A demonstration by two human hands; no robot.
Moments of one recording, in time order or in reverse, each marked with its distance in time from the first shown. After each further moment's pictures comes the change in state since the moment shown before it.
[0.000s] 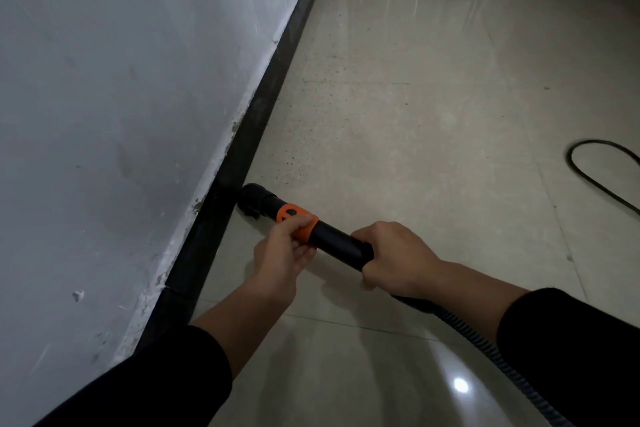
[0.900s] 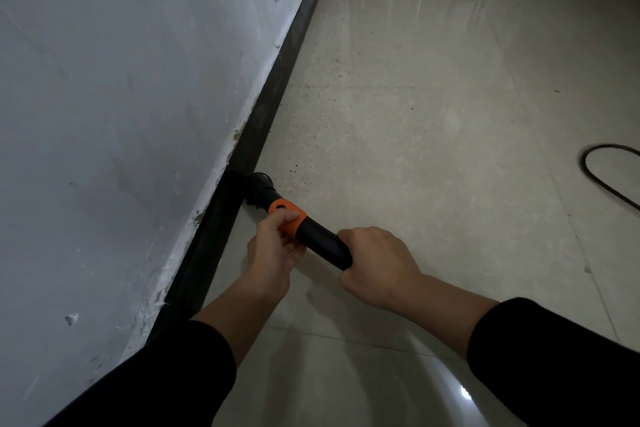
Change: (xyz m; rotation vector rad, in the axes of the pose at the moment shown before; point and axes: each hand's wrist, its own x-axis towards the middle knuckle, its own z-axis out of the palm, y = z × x) left_hand 0.037 0.014 -0.002 -0.036 -0.008 0.044; right_hand 0.020 -0.024 0.014 -0.116 0.132 -0.070
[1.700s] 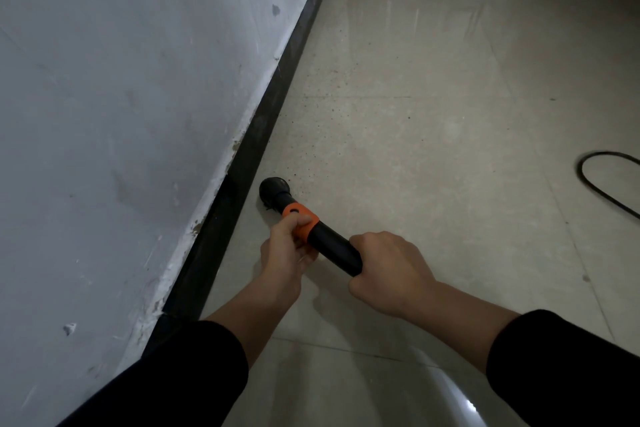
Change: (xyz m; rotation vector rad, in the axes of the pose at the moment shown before) left_hand 0.000 -0.006 0.019 0.057 -0.021 0.004; right_hand -0.009 0.010 -0.015 -0.041 0.028 0.039
